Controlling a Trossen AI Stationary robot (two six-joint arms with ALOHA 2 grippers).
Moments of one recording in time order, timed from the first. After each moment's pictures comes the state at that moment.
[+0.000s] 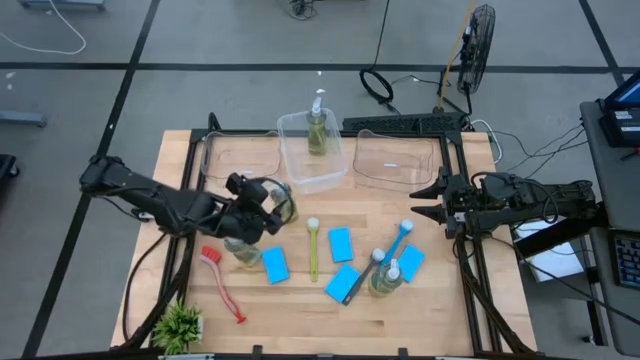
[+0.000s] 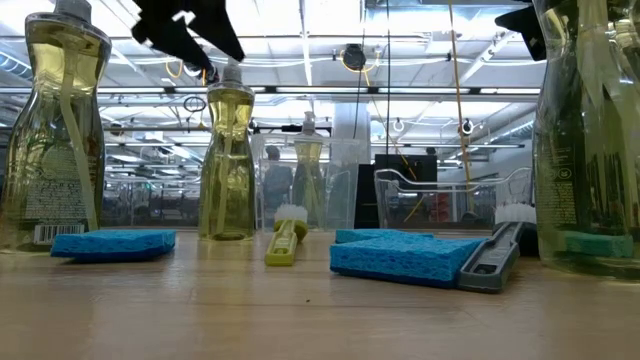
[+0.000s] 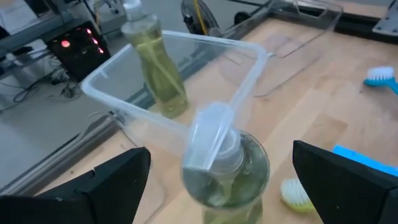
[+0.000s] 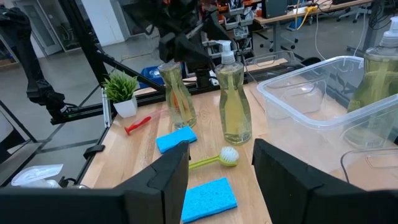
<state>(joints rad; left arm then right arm) -0.29 1.27 1.03 -0.66 -0.92 -0.66 0.12 0.39 0.59 -0.38 0.13 0.25</state>
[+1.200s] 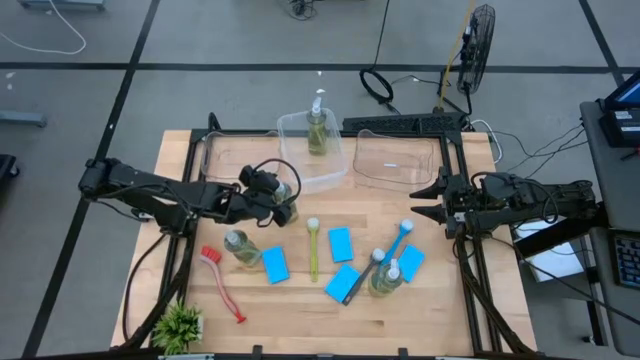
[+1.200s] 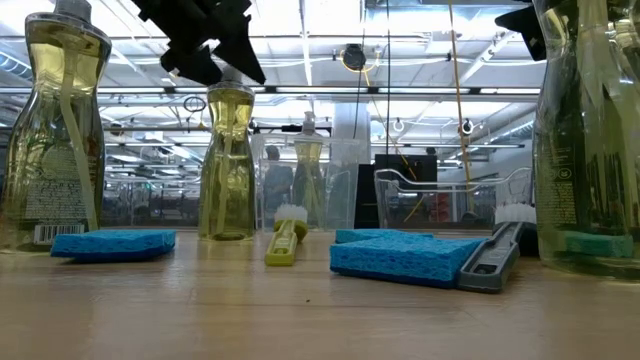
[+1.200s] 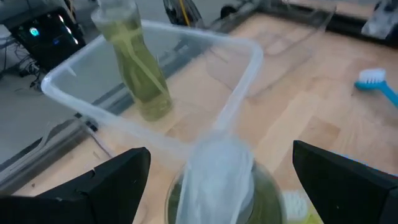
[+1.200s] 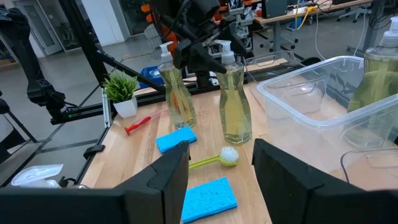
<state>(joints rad) -0.14 1.27 0.95 -0.40 -0.74 -0.49 0.12 0.39 0.59 -0.38 0.13 0.25</state>
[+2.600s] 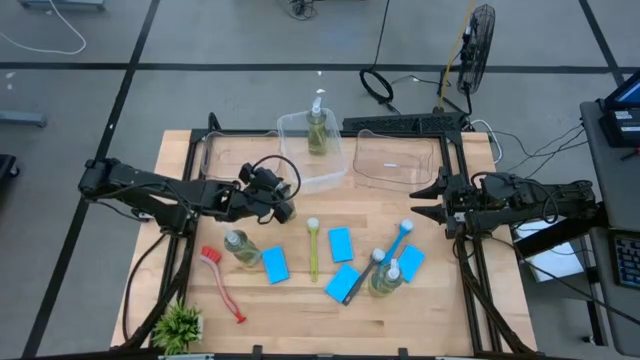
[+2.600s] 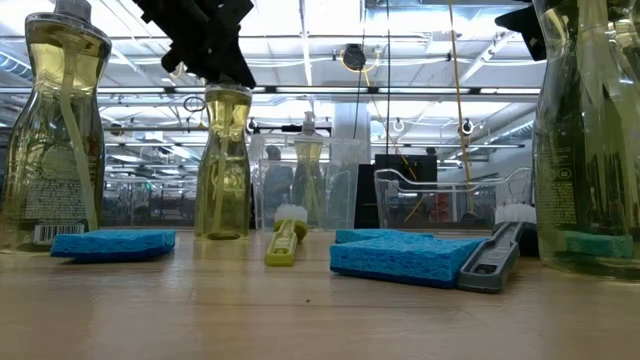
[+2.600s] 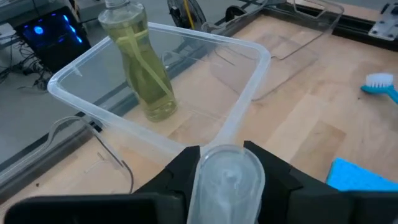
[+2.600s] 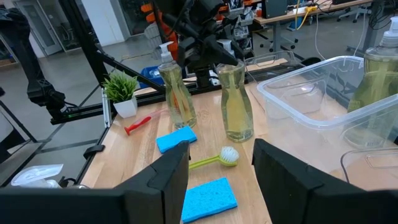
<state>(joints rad) -0.12 1.27 0.95 -0.41 -0.74 -0.49 0.12 0.39 0.59 -0.38 0.13 0.25</state>
